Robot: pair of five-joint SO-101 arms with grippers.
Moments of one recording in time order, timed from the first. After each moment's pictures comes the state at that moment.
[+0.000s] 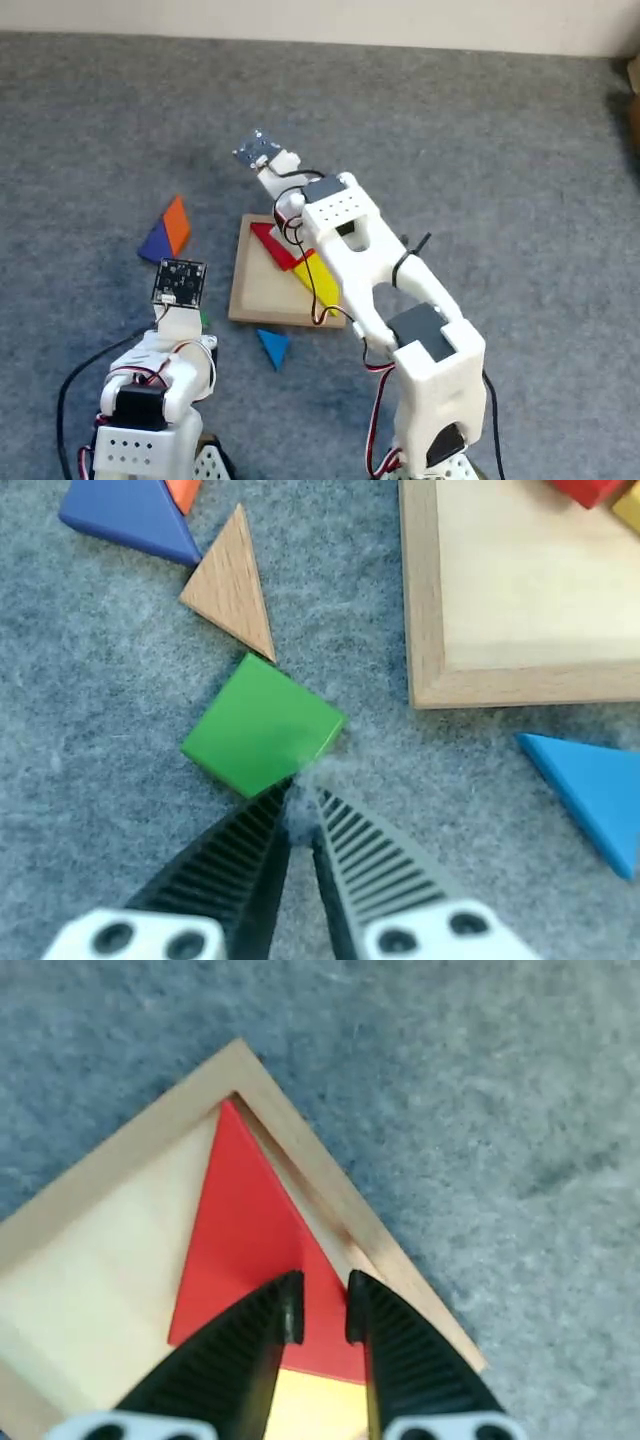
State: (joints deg) left arm -1.2 -103.7 96.0 75.9 4.7; right arm -33.6 21.7 0.9 53.8 24.8
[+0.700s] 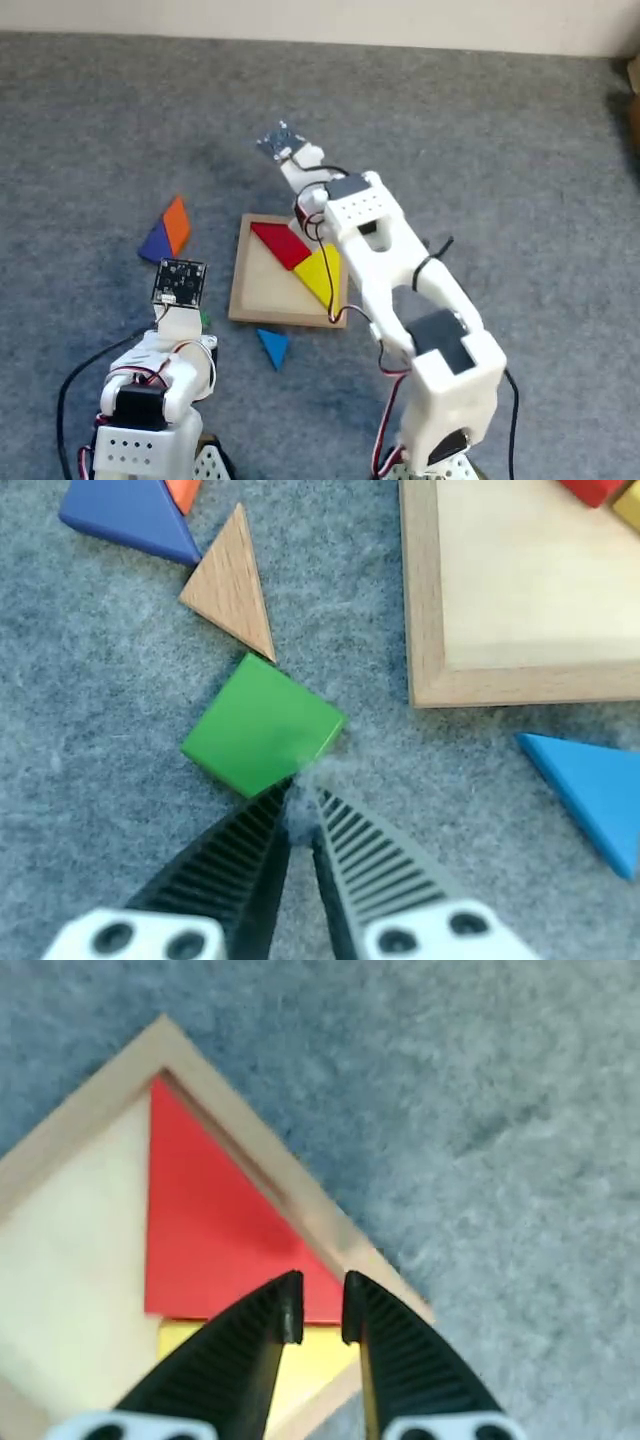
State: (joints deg) left arm -1.2 -103.7 96.0 75.9 4.7; right arm -29.3 14.9 7.3 52.1 24.8
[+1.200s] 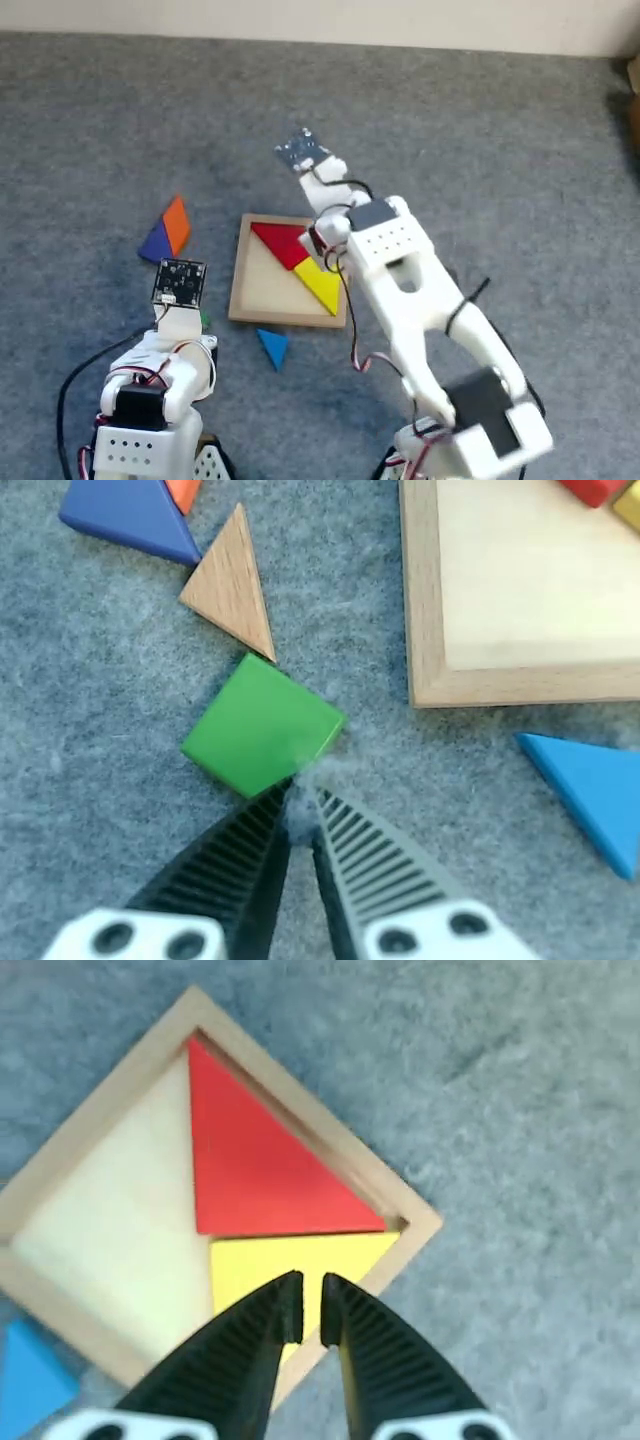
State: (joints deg) left arm -1.2 -103.7 96.0 75.9 4.7; right arm -29.7 -6.8 24.8 52.4 18.2
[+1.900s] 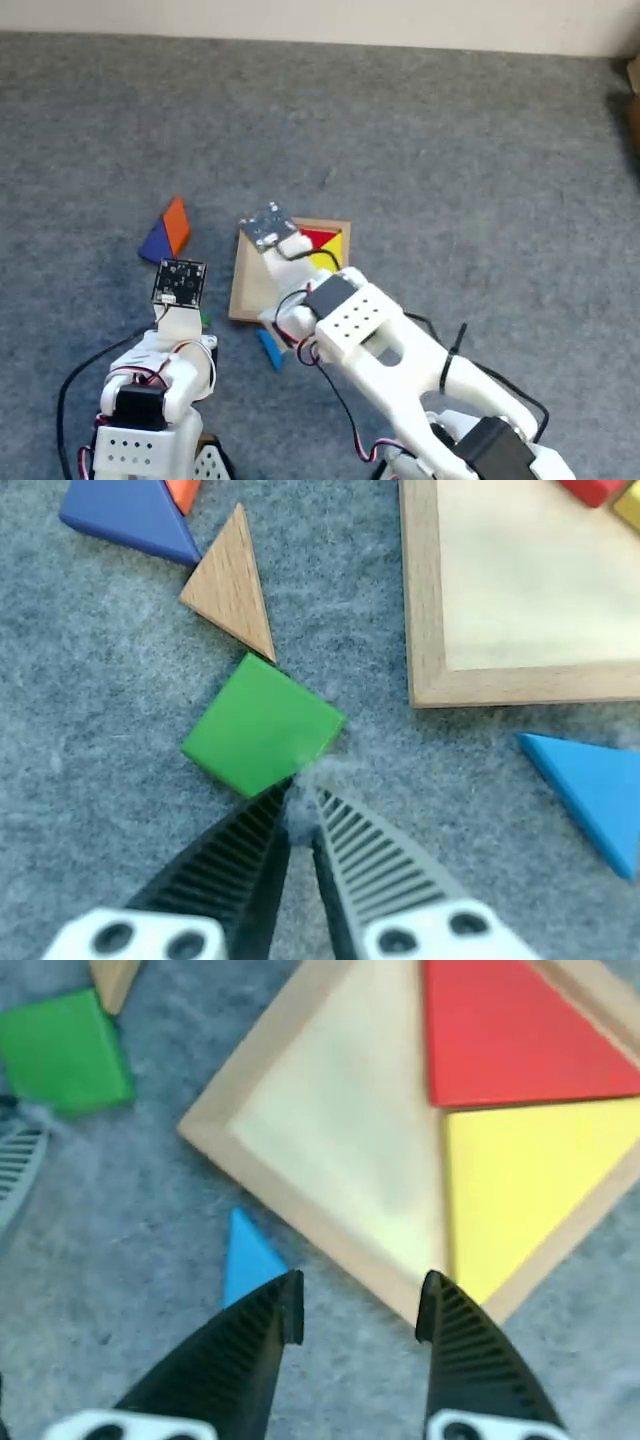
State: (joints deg) left arm -1.2 -103.7 96.0 75.9 4.7; right arm -48.4 -19.4 43.4 52.5 -2.6
